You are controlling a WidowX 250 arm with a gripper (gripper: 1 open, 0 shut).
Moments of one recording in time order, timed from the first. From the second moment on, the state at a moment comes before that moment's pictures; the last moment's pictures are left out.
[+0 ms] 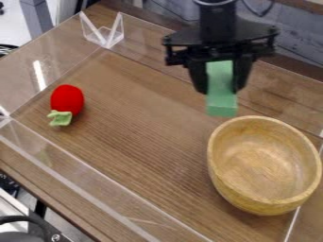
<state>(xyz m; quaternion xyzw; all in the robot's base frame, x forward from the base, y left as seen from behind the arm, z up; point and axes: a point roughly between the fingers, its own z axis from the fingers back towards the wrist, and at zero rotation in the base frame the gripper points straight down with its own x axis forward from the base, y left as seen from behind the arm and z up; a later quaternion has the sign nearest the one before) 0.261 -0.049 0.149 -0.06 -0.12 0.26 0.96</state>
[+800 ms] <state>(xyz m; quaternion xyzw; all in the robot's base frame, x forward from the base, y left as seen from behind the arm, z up) 0.234 0.031 0.101 0.00 -0.12 0.33 0.94</state>
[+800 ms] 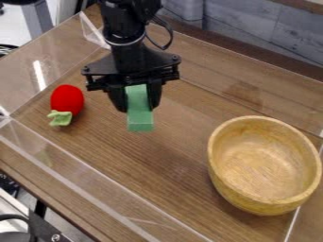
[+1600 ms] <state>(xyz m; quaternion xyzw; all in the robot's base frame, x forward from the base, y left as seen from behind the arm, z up) 0.202 0.066 0.075 -0.02 -0.10 0.13 0.99</state>
